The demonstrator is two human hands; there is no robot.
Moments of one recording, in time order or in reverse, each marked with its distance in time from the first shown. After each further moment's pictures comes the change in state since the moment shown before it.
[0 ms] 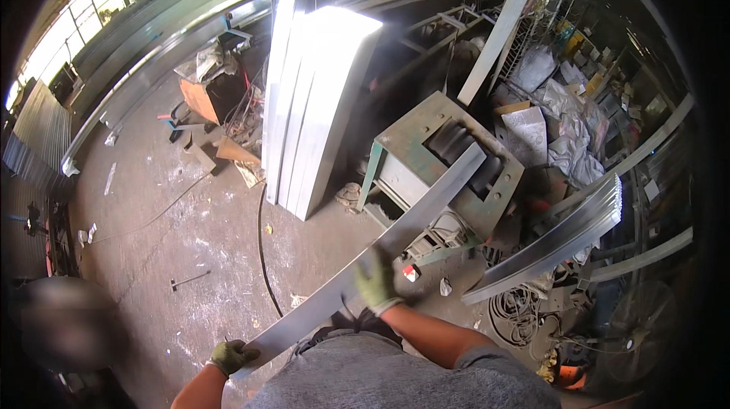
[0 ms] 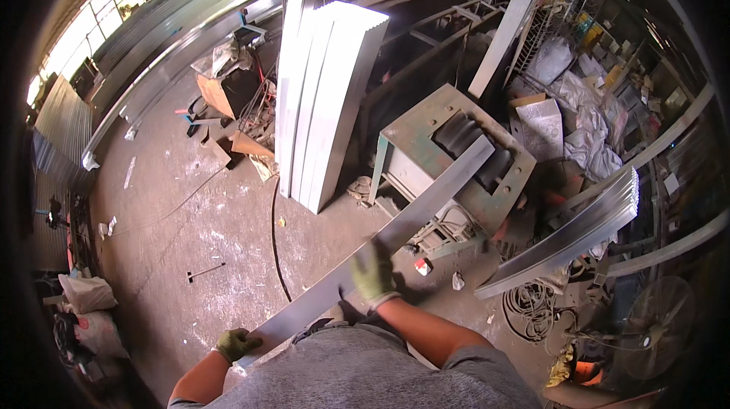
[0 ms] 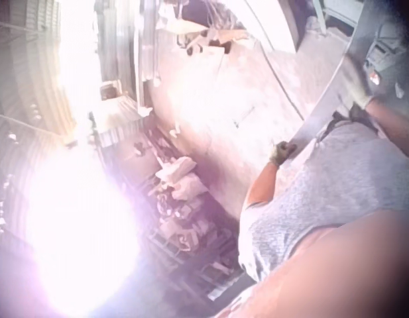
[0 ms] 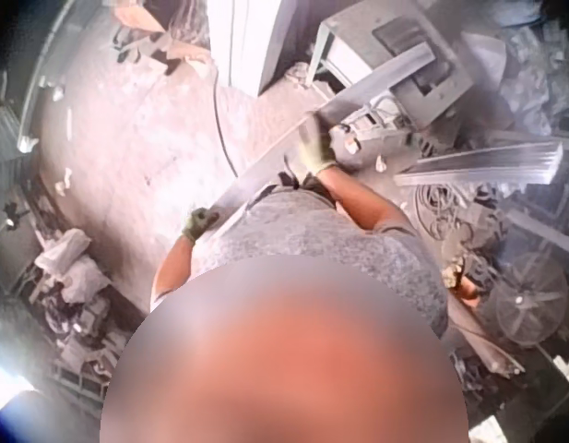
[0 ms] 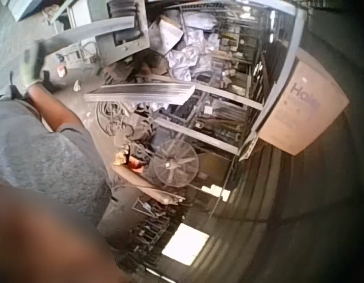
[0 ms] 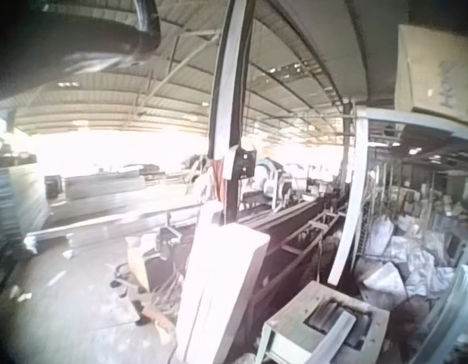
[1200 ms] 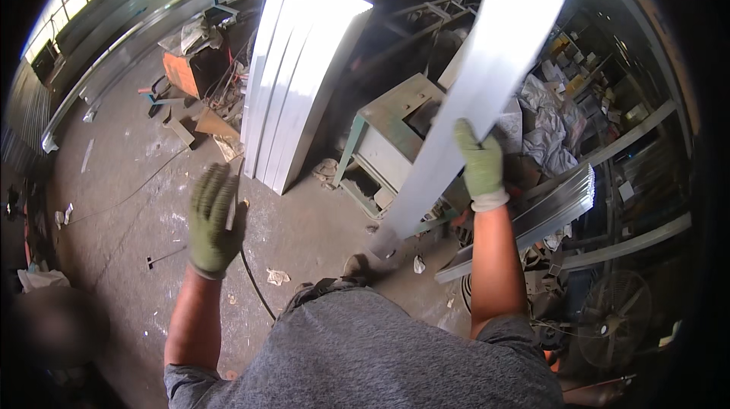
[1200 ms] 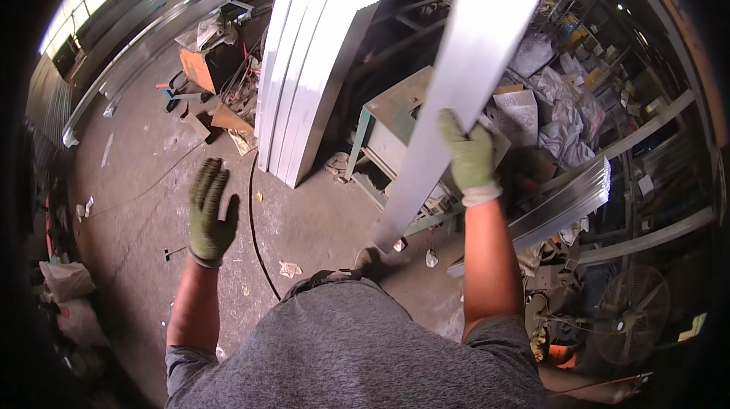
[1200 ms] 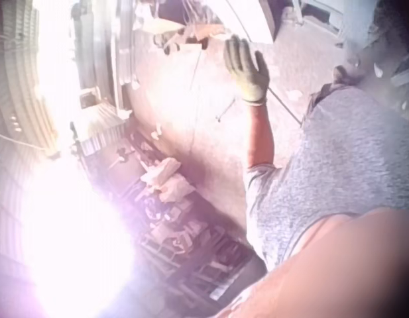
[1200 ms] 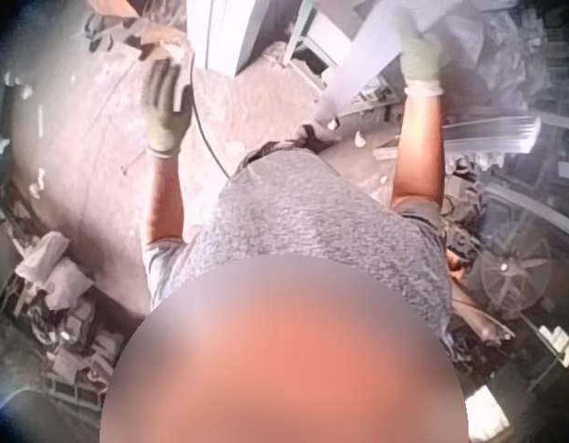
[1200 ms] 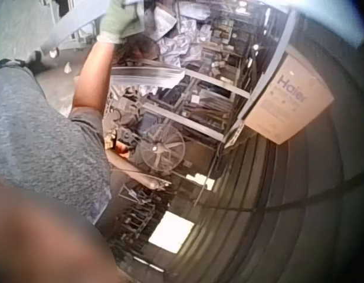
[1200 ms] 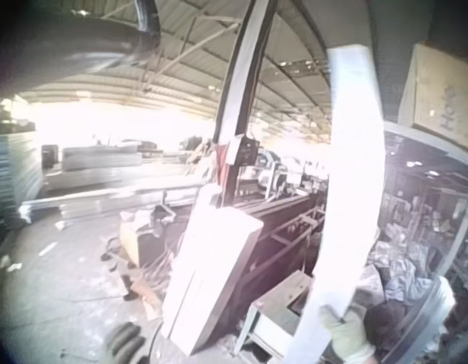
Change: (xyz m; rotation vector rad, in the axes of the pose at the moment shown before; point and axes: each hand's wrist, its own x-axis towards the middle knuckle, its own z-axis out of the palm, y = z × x) left_hand 0.058 0.279 -0.155 0.181 1.067 1.031; right_hand 0.228 -0.086 -0.271 0.527 0.032 0.197
